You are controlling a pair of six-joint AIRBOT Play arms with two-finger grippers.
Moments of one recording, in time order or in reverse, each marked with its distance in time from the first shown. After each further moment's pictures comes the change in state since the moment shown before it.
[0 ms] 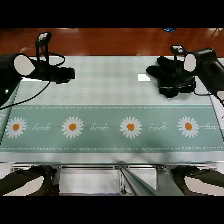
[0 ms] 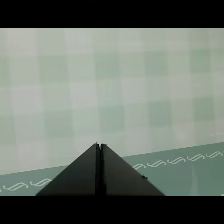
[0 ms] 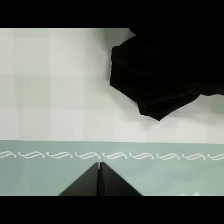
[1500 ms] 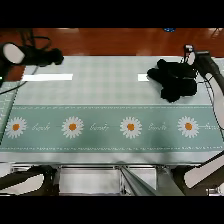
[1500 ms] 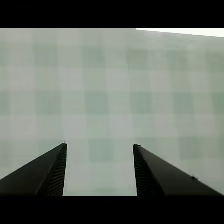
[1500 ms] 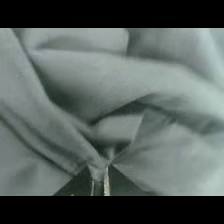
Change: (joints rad) left arm 0.166 -0.080 0.167 0.004 0.110 0.095; right arm -0.272 -0.438 0.359 0.023 -0.235 -0.063
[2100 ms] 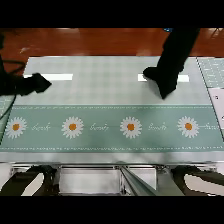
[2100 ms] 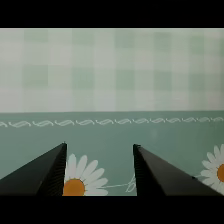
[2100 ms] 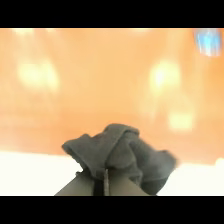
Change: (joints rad) left arm 0.060 0.503 -0.405 -0.163 -0.277 0.027; right arm 0.131 0.465 0.317 0.173 -0.015 -0.165
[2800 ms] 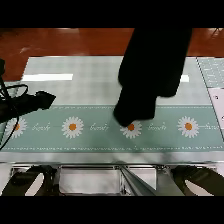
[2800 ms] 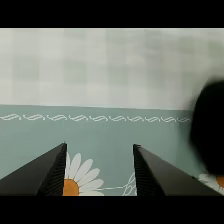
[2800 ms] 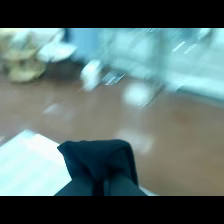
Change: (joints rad) left arm -0.019 0.207 -0.240 -0.033 0.148 -0.001; right arm 0.368 0.256 -0.008 0.156 0.069 -0.108
